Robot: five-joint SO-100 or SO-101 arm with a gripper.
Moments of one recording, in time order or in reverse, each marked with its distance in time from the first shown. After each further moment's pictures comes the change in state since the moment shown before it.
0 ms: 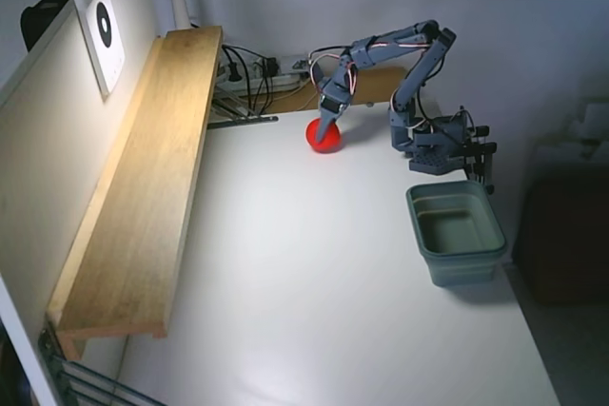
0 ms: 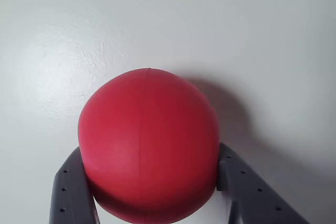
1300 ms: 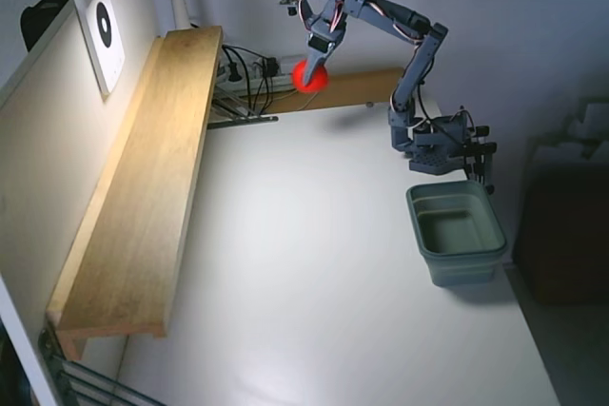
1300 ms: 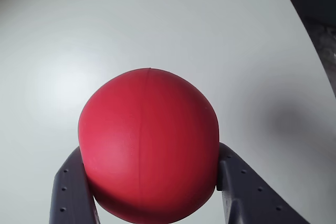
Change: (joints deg) arm -2.3 -7.4 -51.9 42.6 0.0
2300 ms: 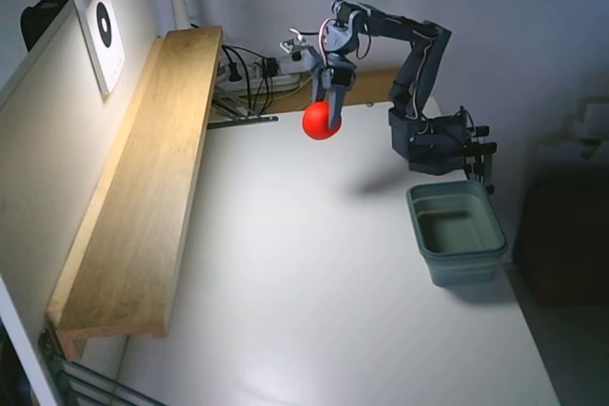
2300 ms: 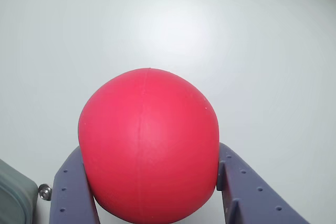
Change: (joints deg) arm -50.6 0.0 0.0 0.0 -0.1
